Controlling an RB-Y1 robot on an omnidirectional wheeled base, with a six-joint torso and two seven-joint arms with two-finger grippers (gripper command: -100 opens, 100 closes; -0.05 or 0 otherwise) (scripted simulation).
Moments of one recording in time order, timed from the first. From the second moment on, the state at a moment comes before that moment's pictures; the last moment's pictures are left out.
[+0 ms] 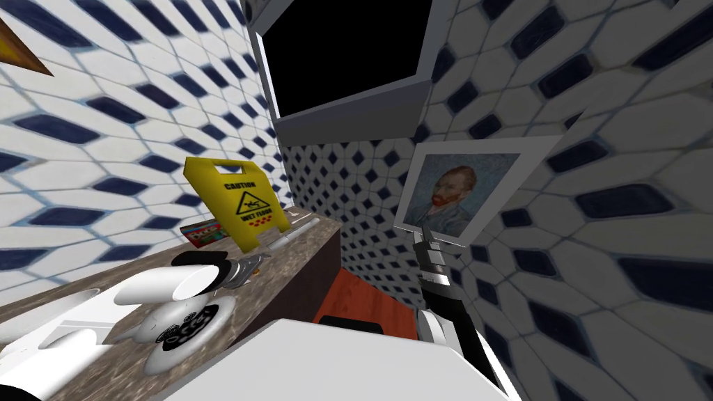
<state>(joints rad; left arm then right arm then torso) 0.50 0.77 0.45 -1.98 0.84 1.13 -0.35 0.51 -0.04 0.04 -2.26 0.02 -0.37 0.08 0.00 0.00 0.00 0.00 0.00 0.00</state>
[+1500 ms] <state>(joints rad) 0.65 0.89 0.57 -1.92 0.95 1.51 -0.41 0.51 -0.04 0.04 -2.26 0.02 -0.37 0.08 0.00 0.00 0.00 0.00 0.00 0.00</state>
